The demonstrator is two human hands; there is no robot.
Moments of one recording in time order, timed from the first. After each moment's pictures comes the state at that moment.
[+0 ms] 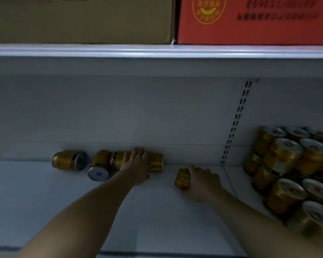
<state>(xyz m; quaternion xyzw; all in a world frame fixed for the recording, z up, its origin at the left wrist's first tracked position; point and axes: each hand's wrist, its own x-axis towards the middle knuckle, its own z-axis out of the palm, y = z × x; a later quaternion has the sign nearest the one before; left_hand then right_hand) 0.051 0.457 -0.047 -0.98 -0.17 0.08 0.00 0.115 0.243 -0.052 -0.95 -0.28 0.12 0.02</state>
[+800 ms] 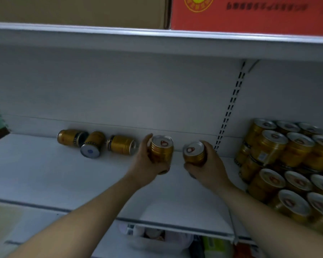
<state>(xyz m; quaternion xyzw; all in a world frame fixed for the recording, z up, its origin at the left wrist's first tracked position) 0.001 0.354 -0.035 -0.78 -0.18 -0.20 -0.57 0.109 0.180 -0.045 -0.82 -0.28 0.04 0.51</state>
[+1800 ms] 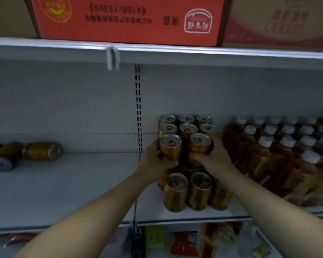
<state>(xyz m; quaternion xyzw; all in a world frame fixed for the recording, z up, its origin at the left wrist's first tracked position) 0.115 0.103 -0.006 -0.80 -0.11 -0.12 -0.58 0.183 -0.076 0.008 -0.81 -0.17 0.01 0.56</state>
